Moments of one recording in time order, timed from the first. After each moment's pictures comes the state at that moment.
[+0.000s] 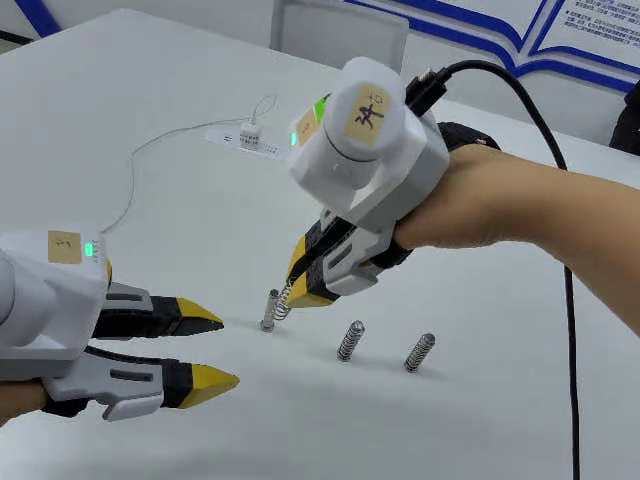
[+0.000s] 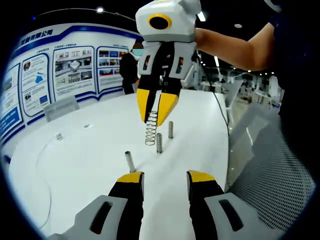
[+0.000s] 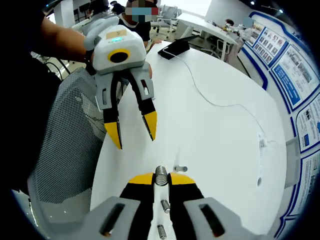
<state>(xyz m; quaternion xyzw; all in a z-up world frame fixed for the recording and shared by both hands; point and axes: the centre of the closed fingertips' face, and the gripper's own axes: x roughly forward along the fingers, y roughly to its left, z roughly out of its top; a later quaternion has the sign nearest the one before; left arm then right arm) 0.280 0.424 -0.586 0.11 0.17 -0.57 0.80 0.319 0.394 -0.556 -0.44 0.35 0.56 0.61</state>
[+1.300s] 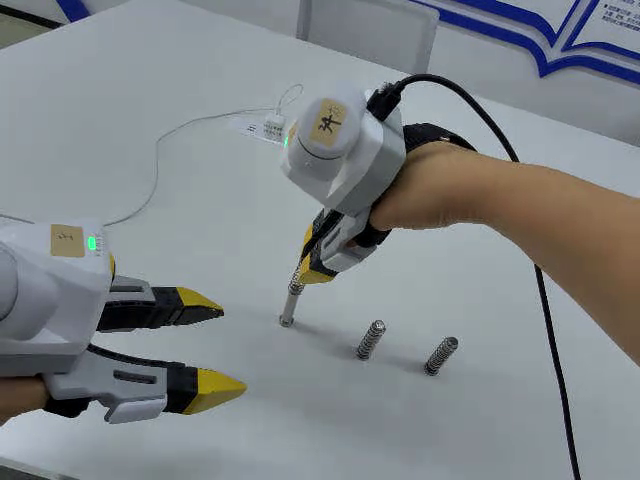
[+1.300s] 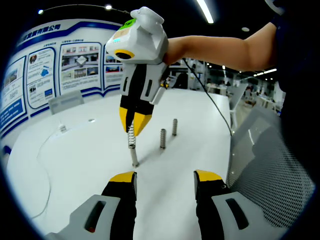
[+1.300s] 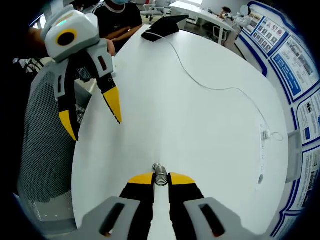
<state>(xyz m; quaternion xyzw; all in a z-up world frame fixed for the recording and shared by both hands) 0.281 0.435 -0.592 0.09 0.18 -0.55 0.81 0.365 0.399 -0.599 -0.45 0.39 0.53 0.60</state>
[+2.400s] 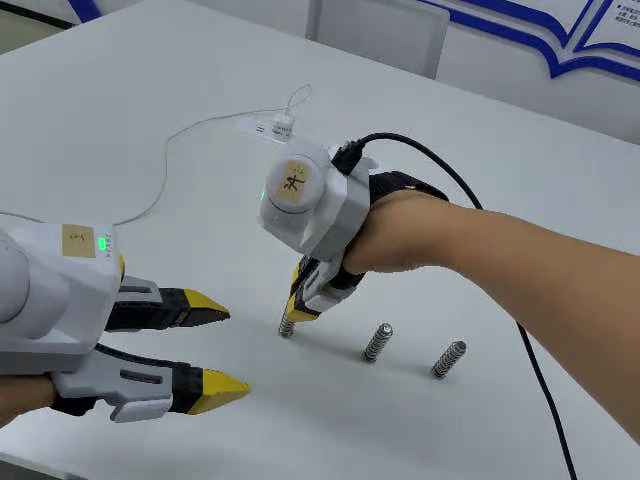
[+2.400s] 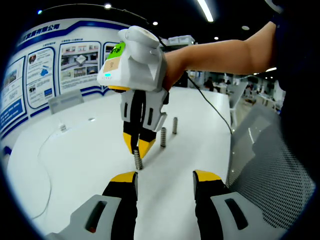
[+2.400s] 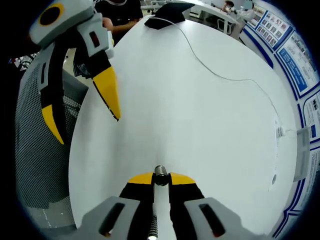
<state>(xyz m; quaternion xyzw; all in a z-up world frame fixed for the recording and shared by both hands) 0.282 0.437 -0.594 0.10 0.19 -0.55 0.81 0.359 0.407 -0.647 -0.45 0.41 0.53 0.58</state>
